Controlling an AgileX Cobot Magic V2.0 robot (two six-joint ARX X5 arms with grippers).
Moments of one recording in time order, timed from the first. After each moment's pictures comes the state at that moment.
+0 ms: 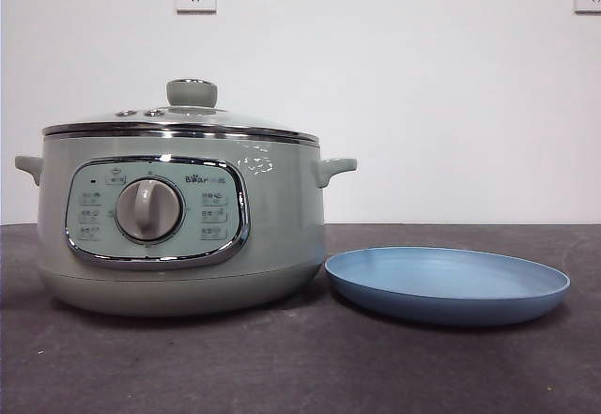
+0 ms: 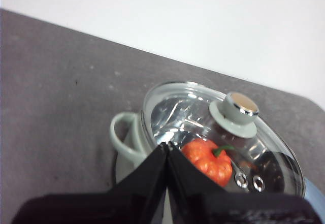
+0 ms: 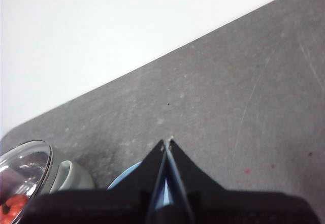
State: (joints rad) left arm -0.03 0.33 0.46 -0.32 0.21 -0.34; right arm 0.01 0.36 0.53 -0.38 -0.11 0.41
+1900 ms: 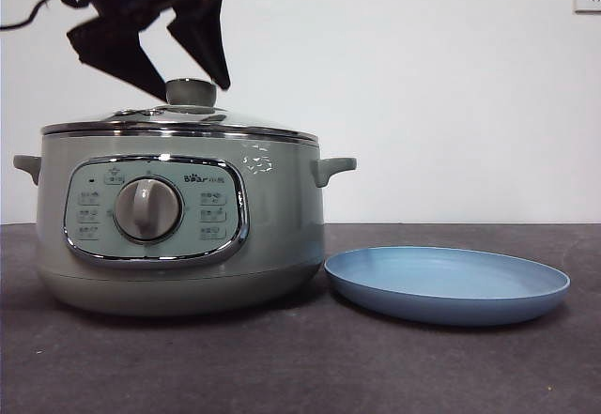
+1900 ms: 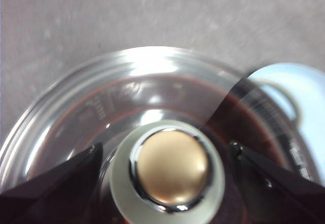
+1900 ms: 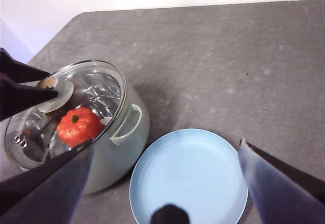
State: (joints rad) left arm -0.44 1.46 1.23 -0.49 0.08 -0.01; right arm 0.05 0.86 1.03 -0.64 -0.47 0.03
